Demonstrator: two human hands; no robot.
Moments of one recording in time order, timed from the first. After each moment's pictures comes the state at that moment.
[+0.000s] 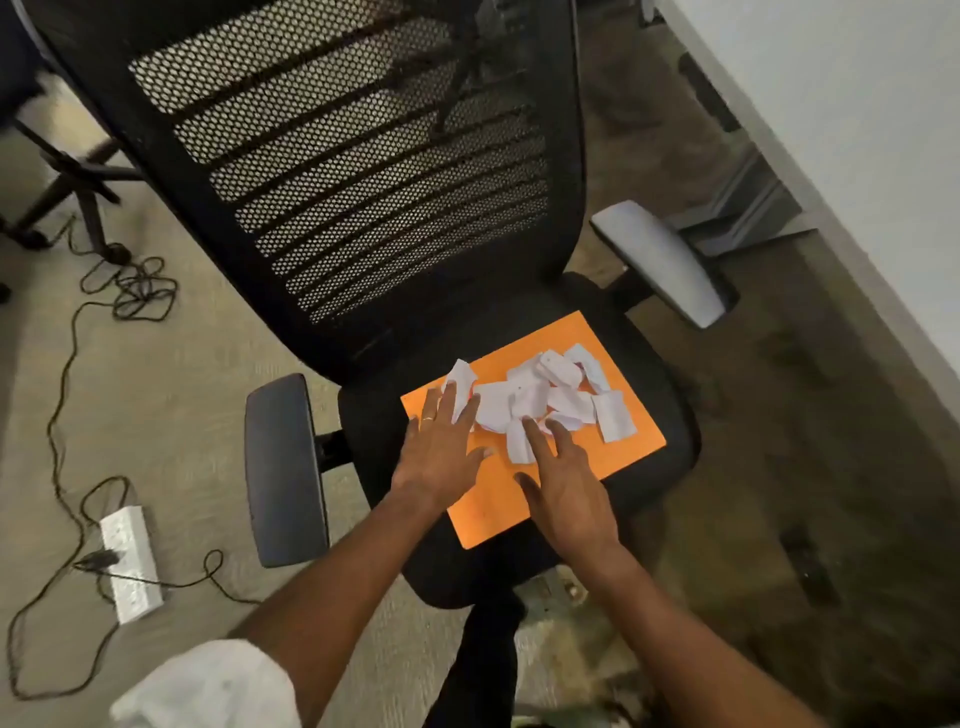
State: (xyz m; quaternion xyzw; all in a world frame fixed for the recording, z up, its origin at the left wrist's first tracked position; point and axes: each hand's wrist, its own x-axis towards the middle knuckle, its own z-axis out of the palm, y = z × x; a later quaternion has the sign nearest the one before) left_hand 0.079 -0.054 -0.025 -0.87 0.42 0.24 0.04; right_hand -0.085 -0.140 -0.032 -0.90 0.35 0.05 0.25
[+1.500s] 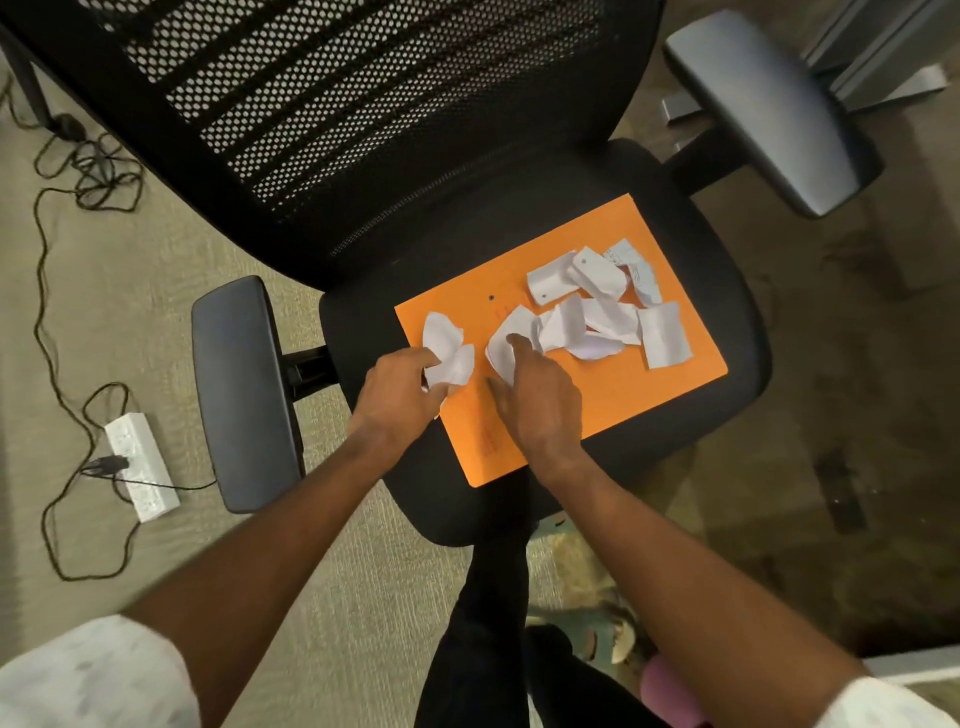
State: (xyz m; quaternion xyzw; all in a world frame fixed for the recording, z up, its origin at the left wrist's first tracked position) left_hand 0.111 -0.014 -0.090 -0.91 0.30 0.26 -0.14; right_hand -0.018 -0.133 -0.112 -0.87 0.40 0.02 0.30
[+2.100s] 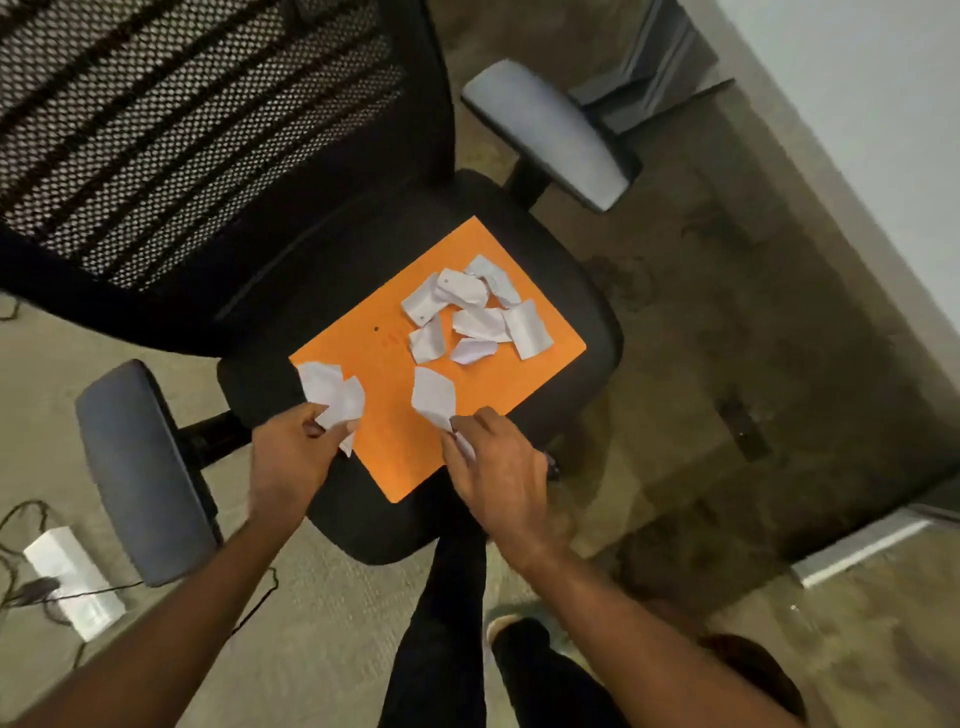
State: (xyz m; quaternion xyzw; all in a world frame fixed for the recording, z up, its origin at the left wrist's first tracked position) left_hand 0.085 -0.006 -0.057 -0.93 0.24 0.23 -0.18; right_hand -0.121 -0.114 -0.062 -0.85 0.43 -0.11 0.27
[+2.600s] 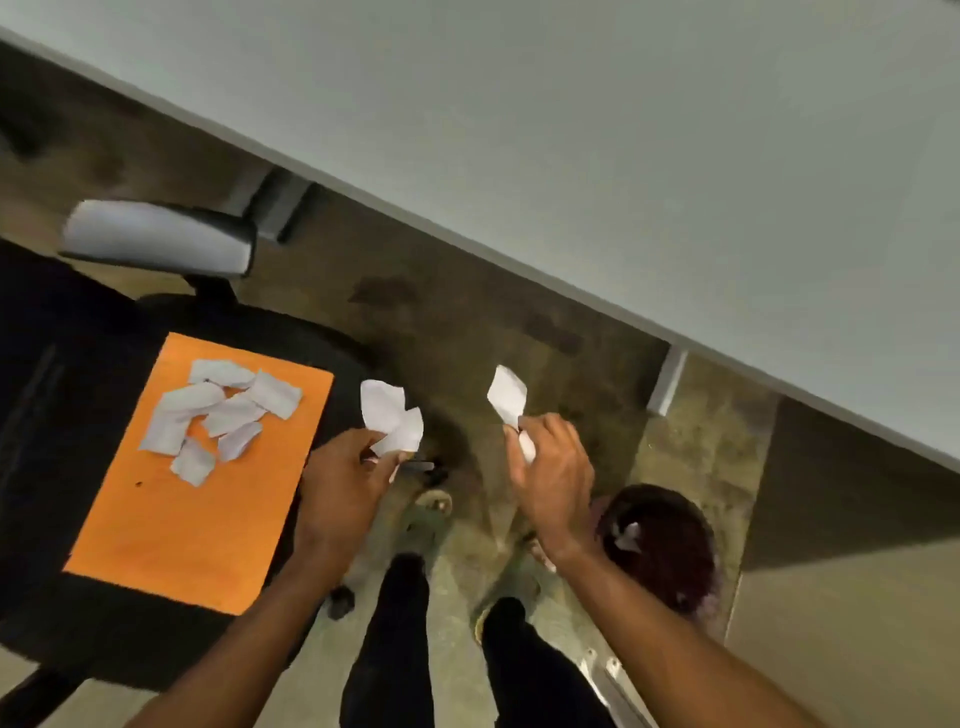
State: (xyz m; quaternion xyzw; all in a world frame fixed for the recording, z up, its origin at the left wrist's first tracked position) left_hand -0.147 -0.138 0.003 -0.71 0.59 0.34 -0.18; right_hand -0.378 -0.123 -0.027 -0.60 0.76 -0.20 0.12
